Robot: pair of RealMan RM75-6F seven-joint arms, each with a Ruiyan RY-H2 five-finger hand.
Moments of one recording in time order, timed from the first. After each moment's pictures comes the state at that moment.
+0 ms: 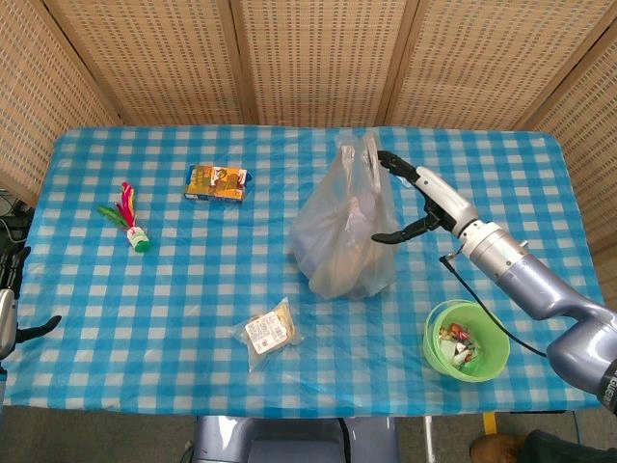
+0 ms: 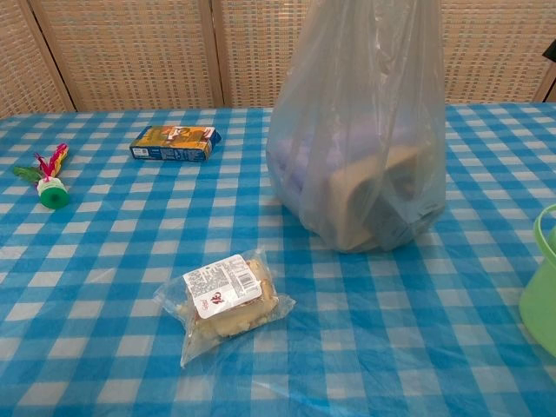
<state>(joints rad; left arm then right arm) -0.15 -1.15 -0.10 -1.65 1.27 1.46 0.14 0.87 -0.80 0.43 -1.75 -1.34 0.53 1.19</state>
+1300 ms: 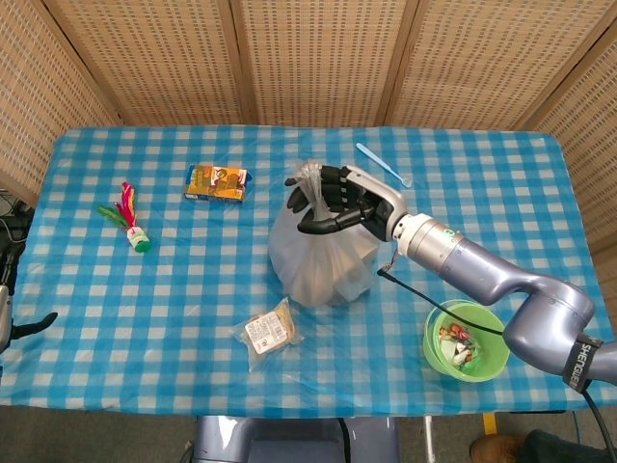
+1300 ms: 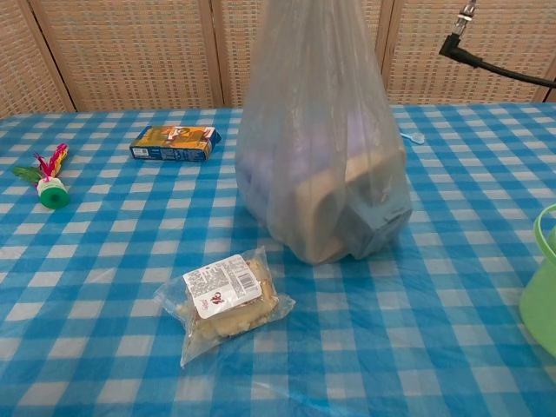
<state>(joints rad) -0.14 -1.14 -0.12 -1.64 1.25 1.42 0.11 1.02 -0.84 0.57 -1.75 -1.47 0.31 1.91</state>
